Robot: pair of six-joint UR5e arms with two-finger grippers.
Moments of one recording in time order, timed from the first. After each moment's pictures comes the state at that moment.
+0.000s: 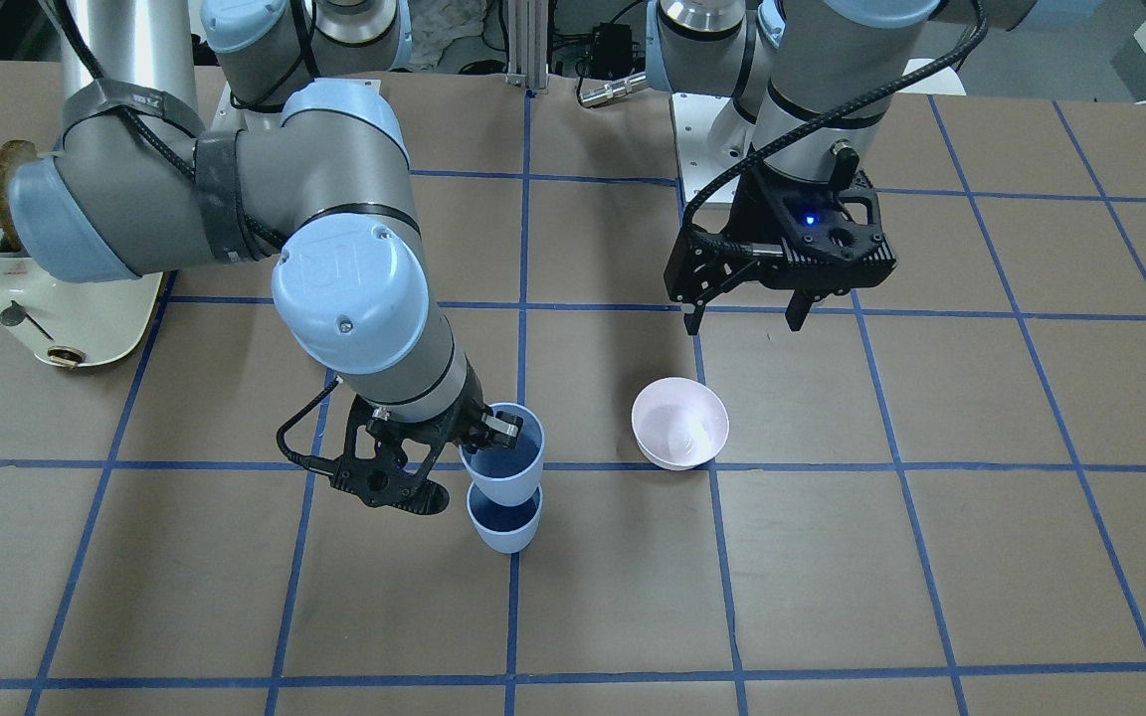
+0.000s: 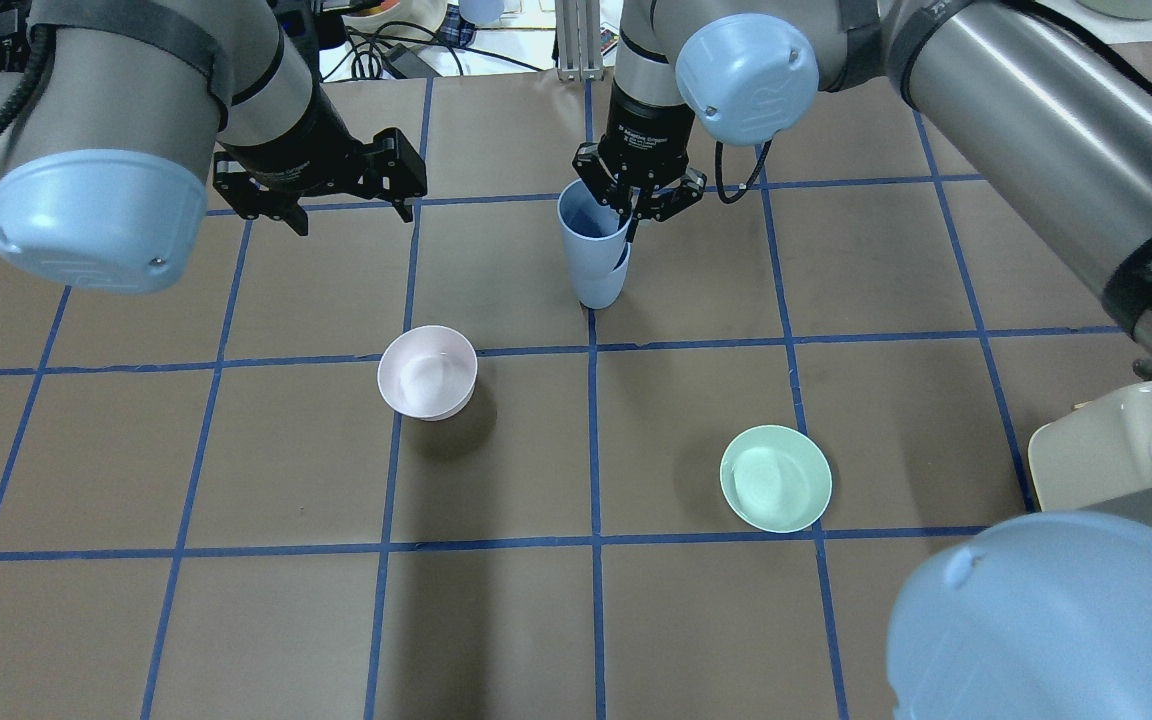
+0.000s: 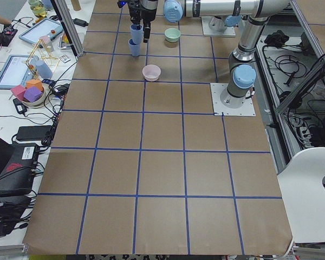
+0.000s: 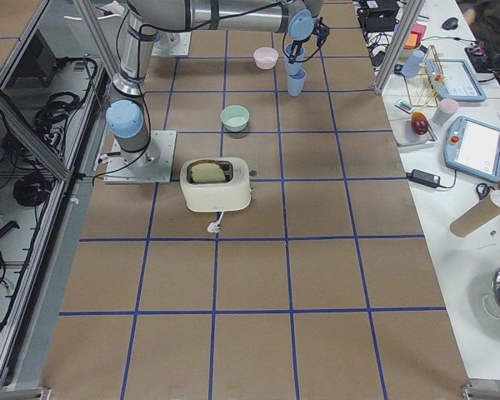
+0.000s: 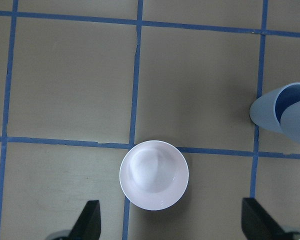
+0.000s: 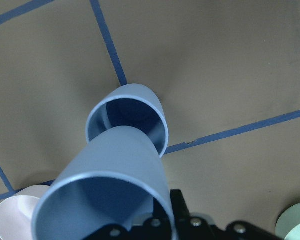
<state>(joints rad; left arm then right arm) -1.66 -1.62 -1.65 -1.27 1.57 -0.17 1.81 -1.08 1.28 -1.68 -1.41 0.55</state>
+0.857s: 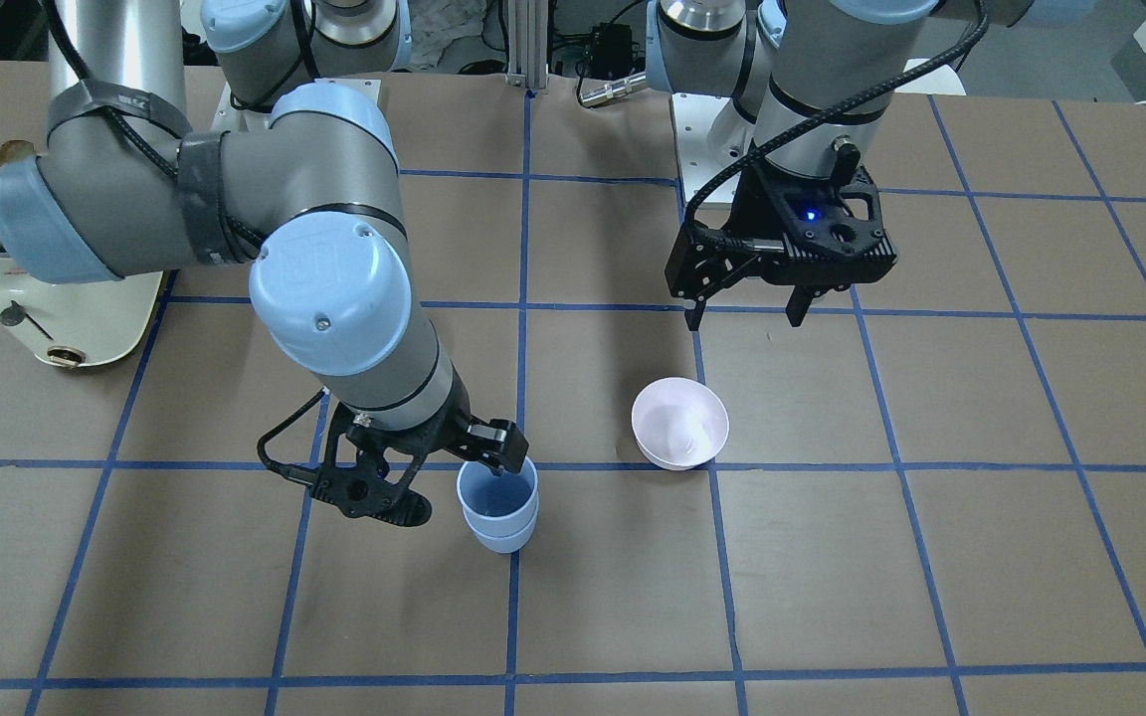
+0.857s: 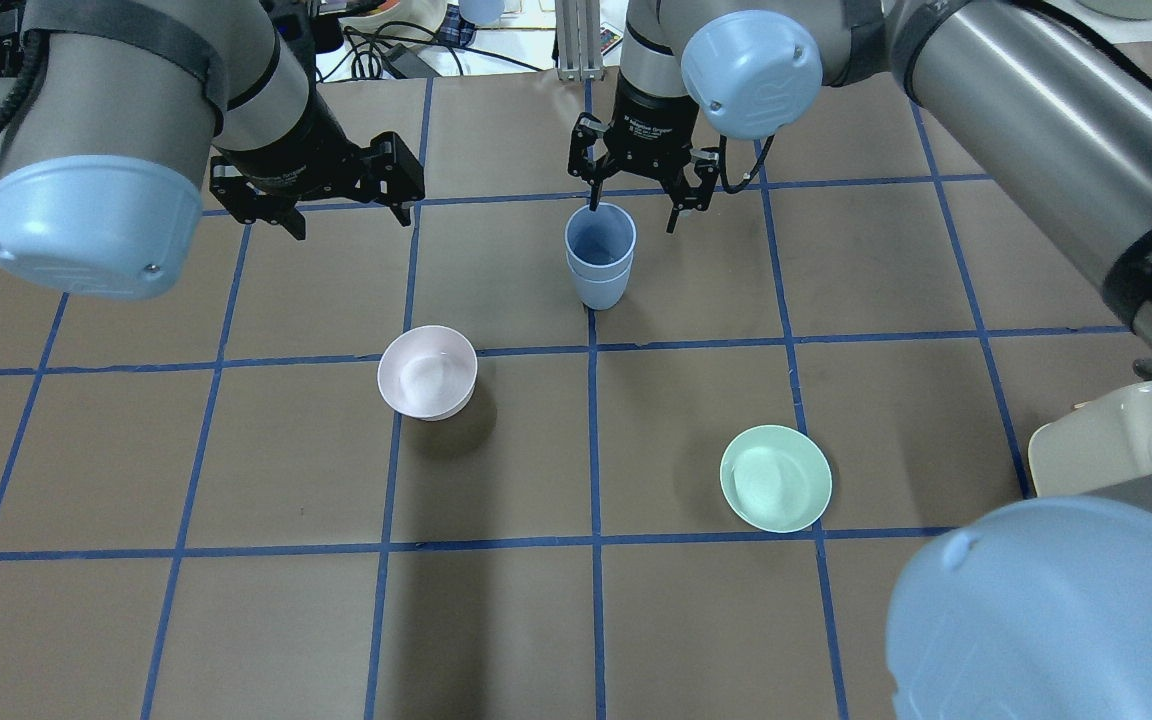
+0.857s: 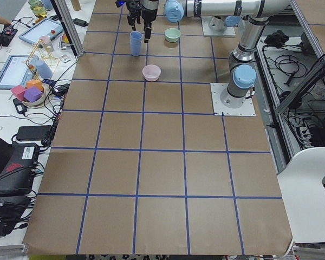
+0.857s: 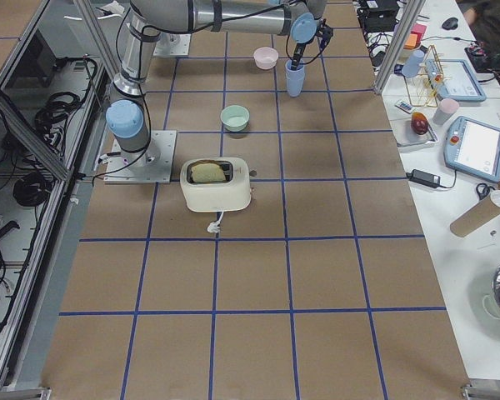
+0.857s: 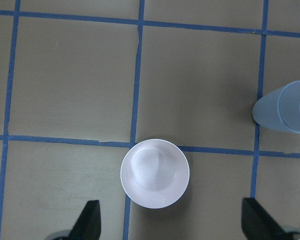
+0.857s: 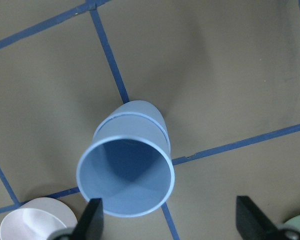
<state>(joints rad) -1.66 -1.61 -1.66 -1.28 1.57 -0.17 1.79 -1.09 1.26 -1.70 -1.44 0.54</state>
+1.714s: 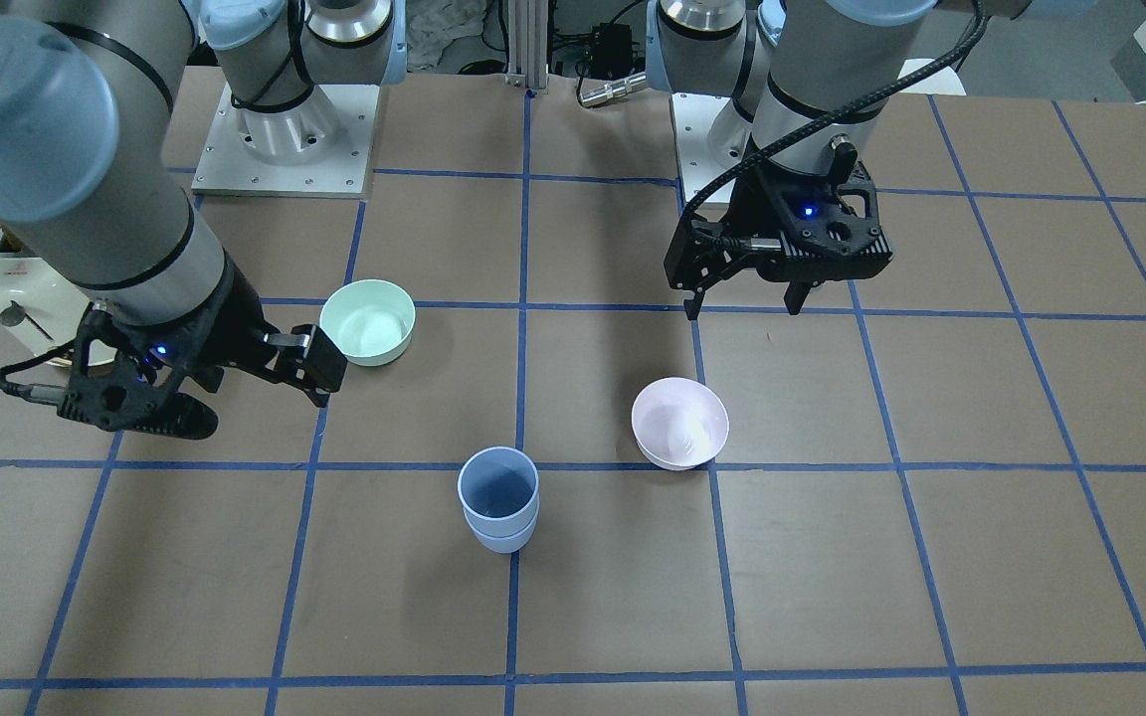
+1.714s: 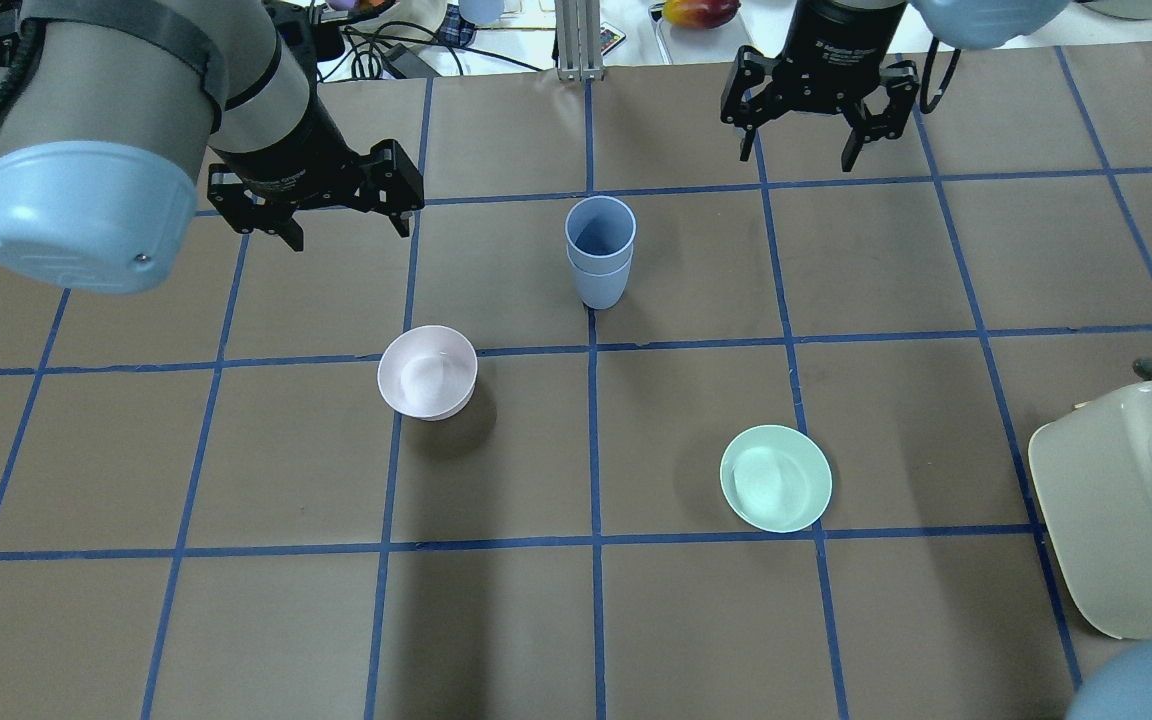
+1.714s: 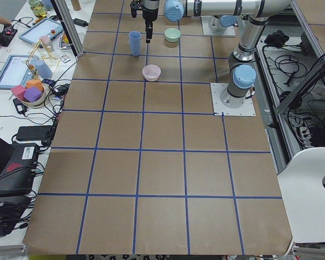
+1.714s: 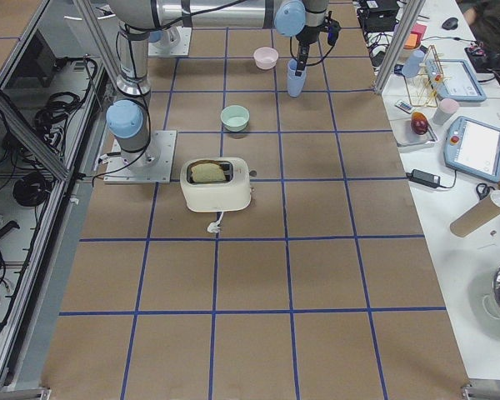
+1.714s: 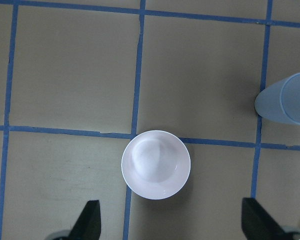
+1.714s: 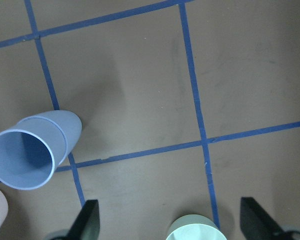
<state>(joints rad) -1.66 -1.61 -1.63 -1.36 1.58 -0.18 1.61 -1.29 1.34 -1.56 -1.54 0.17</state>
